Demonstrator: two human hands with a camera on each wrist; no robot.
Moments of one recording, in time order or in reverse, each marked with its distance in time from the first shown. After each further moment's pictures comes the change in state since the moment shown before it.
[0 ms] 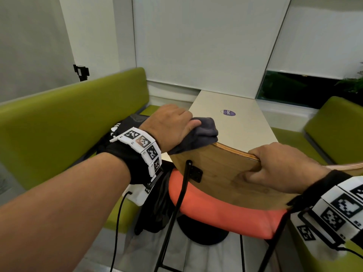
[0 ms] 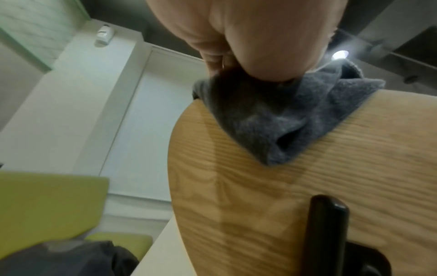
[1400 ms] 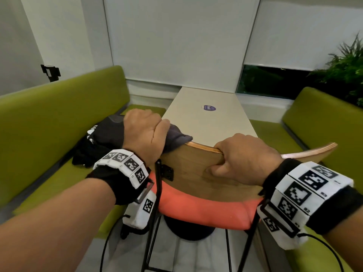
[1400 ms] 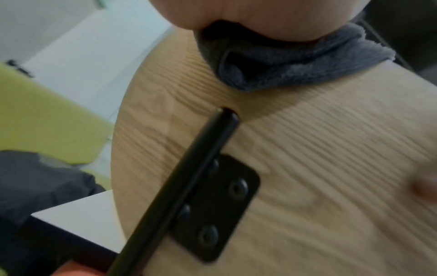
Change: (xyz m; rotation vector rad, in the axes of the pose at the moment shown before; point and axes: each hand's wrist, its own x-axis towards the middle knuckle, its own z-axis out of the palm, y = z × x) left_hand 0.002 0.051 0.019 -0.216 0.038 -0.540; right_hand 0.001 0.002 0.001 -0.027 0.051 -0.049
